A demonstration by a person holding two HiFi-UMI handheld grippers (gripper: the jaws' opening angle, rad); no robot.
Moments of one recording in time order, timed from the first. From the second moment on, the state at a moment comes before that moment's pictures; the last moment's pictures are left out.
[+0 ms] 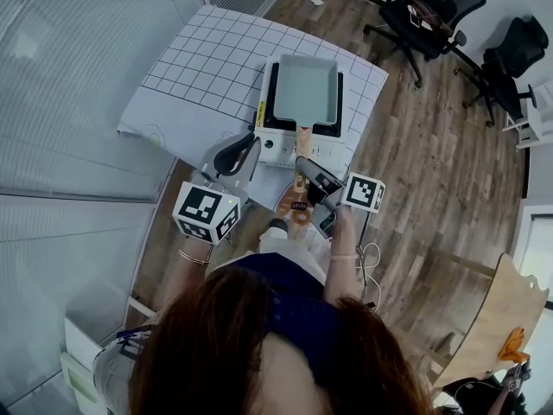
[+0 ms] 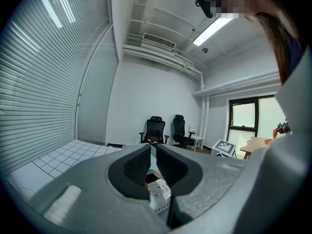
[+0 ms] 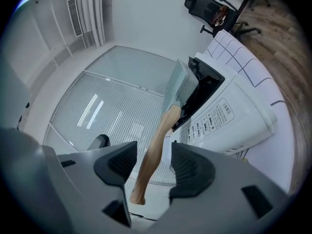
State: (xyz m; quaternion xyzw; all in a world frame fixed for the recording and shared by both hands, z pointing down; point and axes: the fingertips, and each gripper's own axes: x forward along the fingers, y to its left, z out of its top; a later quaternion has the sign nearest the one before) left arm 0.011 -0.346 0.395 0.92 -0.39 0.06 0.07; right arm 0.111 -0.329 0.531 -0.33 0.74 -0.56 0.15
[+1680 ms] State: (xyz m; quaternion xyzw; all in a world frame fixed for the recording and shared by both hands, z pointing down) left arm -0.034 -0.221 0.372 0.93 -0.37 0.04 0.04; right arm 0.102 -0.206 0.464 -0.47 0.77 -0.42 0.11
